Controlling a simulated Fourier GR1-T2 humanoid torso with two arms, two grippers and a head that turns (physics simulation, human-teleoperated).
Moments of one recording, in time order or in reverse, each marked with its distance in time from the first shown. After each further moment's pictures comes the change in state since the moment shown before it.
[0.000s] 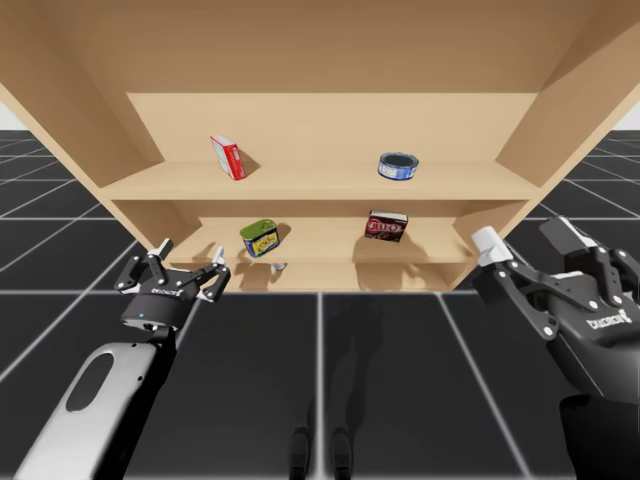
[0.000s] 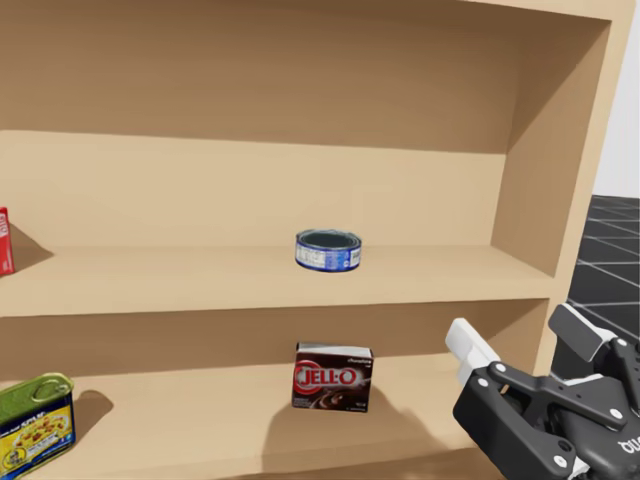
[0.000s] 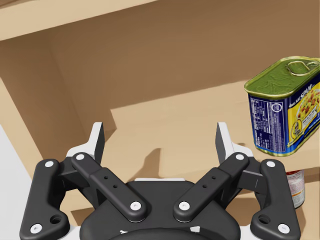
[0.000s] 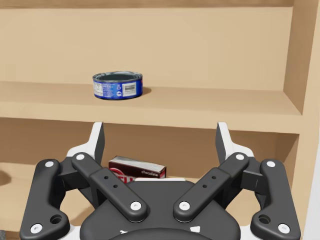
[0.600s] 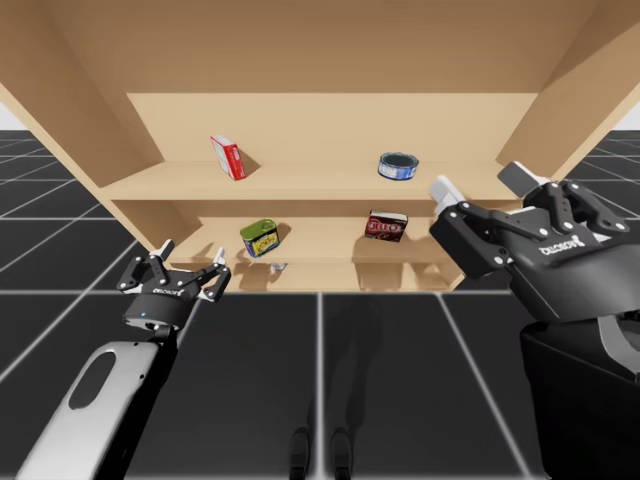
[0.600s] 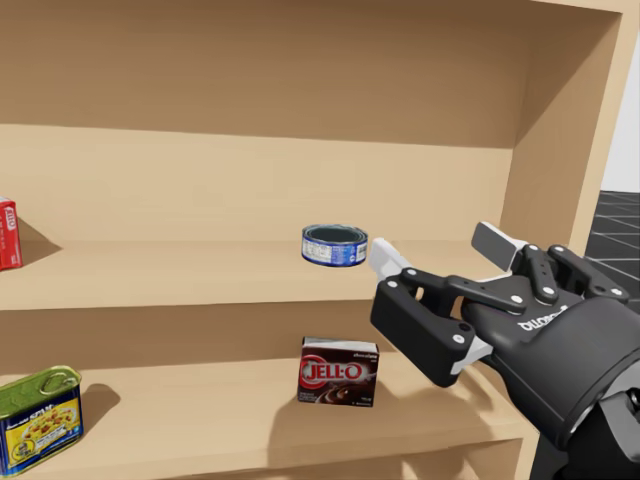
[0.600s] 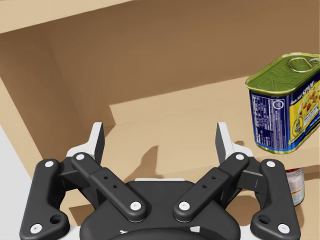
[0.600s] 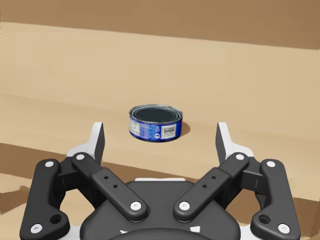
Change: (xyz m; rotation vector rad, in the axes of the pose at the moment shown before) left arm -0.003 0.000 -0.001 0.001 0.012 0.008; right arm 0.030 0.029 -0.059 0.091 0.036 0.042
